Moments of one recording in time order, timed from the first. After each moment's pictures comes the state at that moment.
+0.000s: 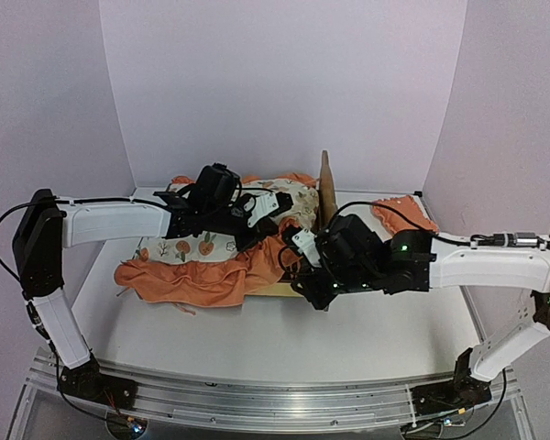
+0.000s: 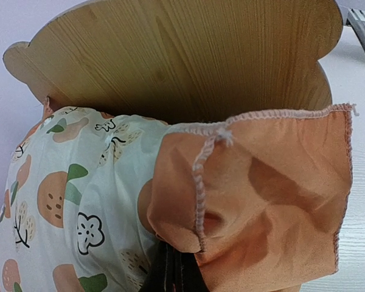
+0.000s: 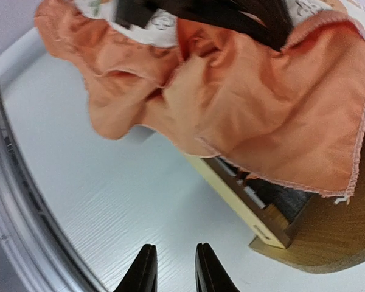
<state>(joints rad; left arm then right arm) -0.81 1.77 1.33 -0.11 0.27 0.55 1.12 1.45 1.14 -0.48 0.15 0.22</state>
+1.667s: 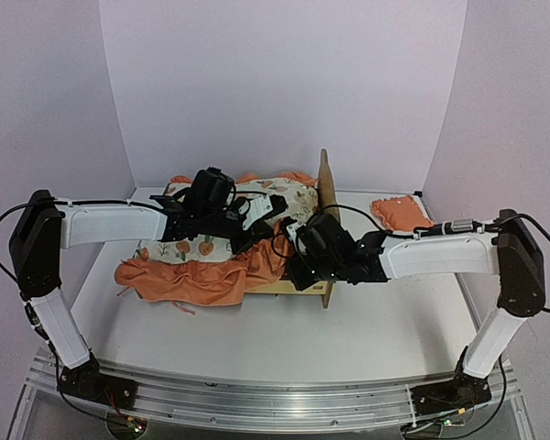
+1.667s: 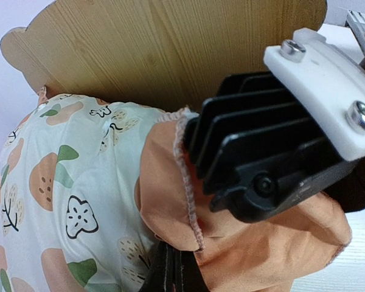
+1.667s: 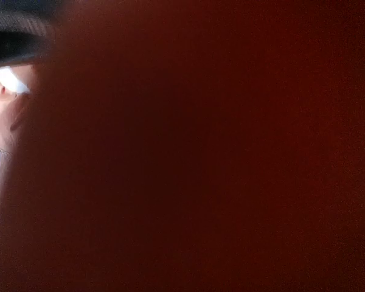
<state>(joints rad) -0.79 1.75 1.27 -0.08 0.30 0.52 0.97 1.74 1.16 -0.21 0.24 0.26</state>
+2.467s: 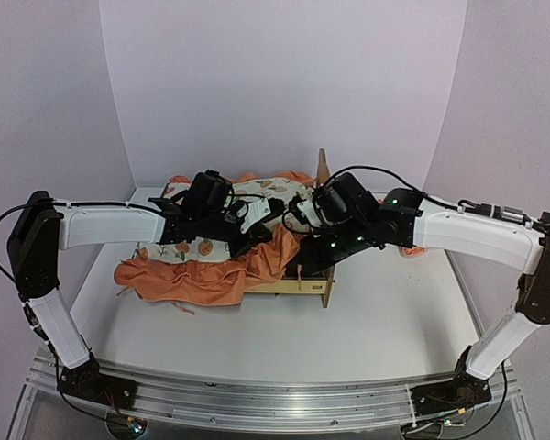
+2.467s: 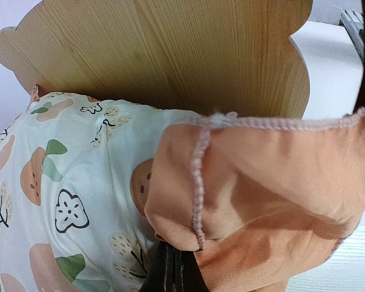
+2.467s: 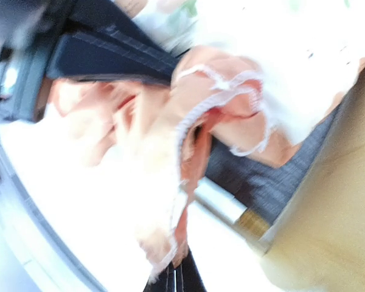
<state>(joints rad) -0.78 1.73 1.24 -0.07 0.31 0.52 0.95 1.61 1.38 -0.65 0.04 0.30</state>
